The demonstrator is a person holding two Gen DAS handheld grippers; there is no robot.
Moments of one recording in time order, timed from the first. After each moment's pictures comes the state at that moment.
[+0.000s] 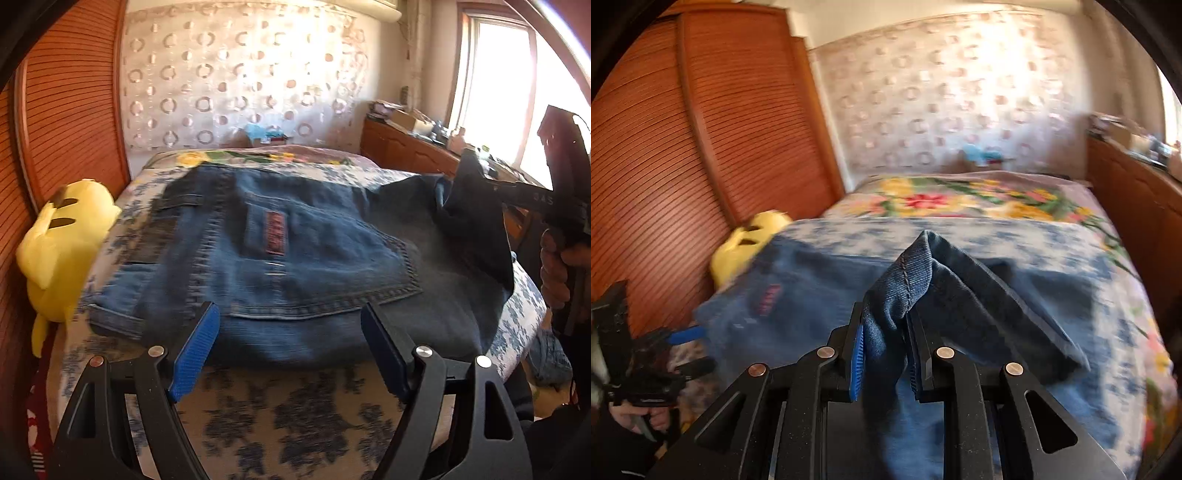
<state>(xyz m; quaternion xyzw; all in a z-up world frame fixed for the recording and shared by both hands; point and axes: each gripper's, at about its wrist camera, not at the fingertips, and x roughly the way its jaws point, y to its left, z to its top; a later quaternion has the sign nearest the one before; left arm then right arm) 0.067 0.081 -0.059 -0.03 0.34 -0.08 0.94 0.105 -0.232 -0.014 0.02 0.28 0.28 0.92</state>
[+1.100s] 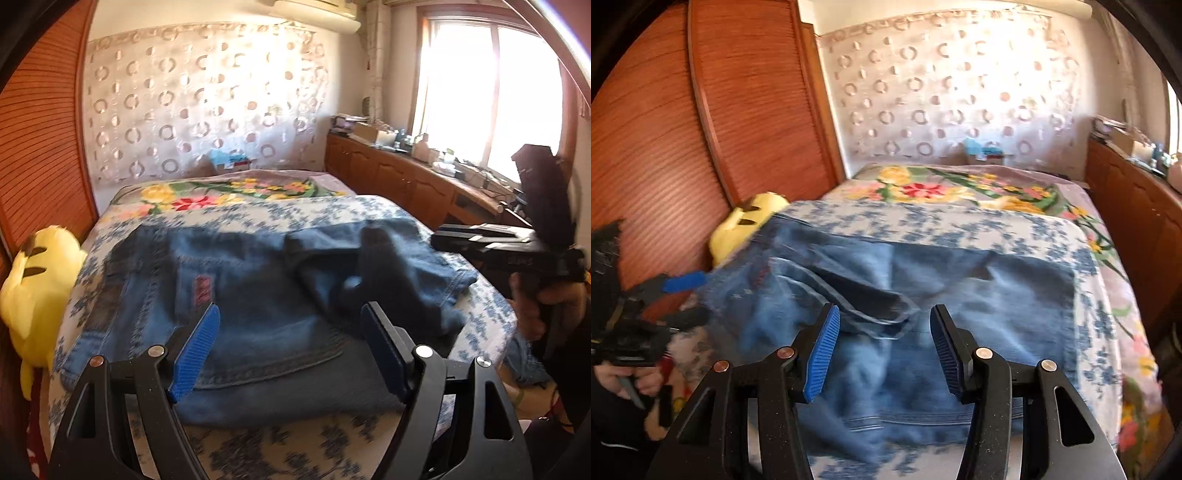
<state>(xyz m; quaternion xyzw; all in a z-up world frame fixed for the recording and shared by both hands) 0.085 0.025 -0.018 -0.01 0.30 -0.16 0.94 0.087 -0.238 -0.016 -0.01 0.30 0.26 0.92</state>
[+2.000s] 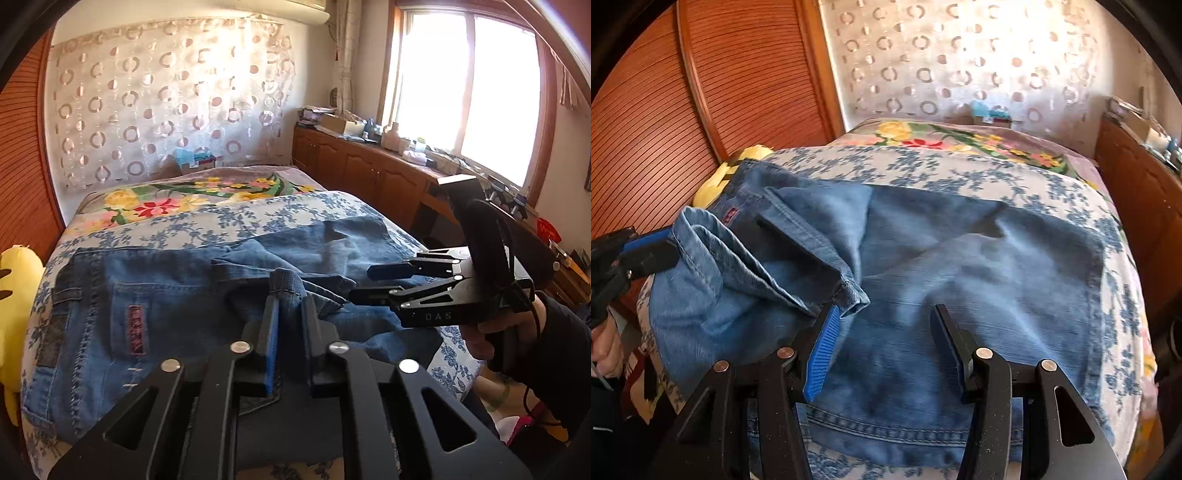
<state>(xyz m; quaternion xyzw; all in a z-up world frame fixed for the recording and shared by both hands) 0.106 -0.013 -0.011 0.00 0.31 -0.21 0.93 0.127 -0.217 -0.041 -0.05 0.36 0.28 0.89</state>
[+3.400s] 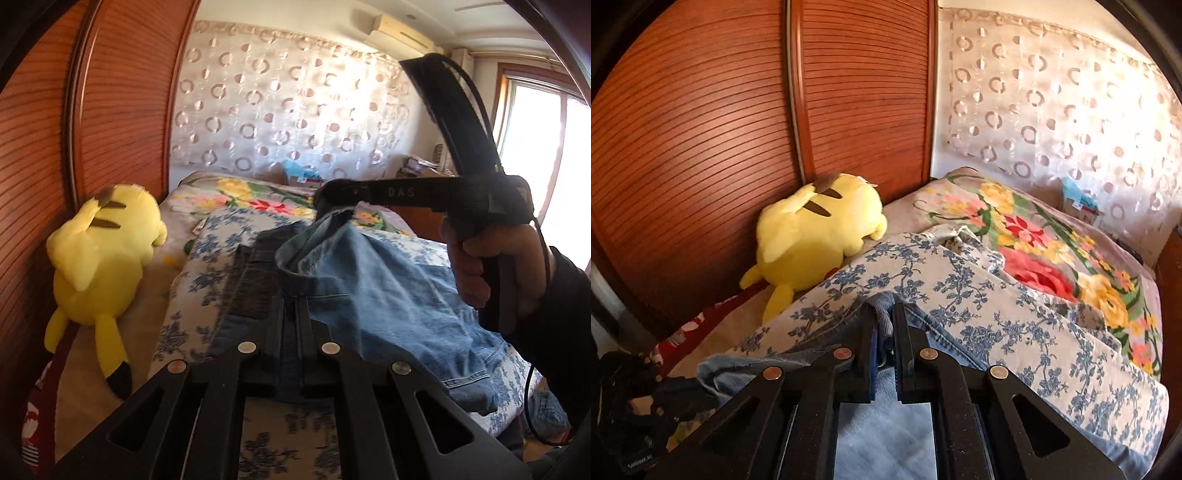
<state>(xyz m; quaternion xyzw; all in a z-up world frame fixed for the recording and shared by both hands) 0.079 0.180 -0.040 -0.11 0.28 -0.03 0.95 0.233 0.020 0.019 -0.15 0.28 0.38 0.87</state>
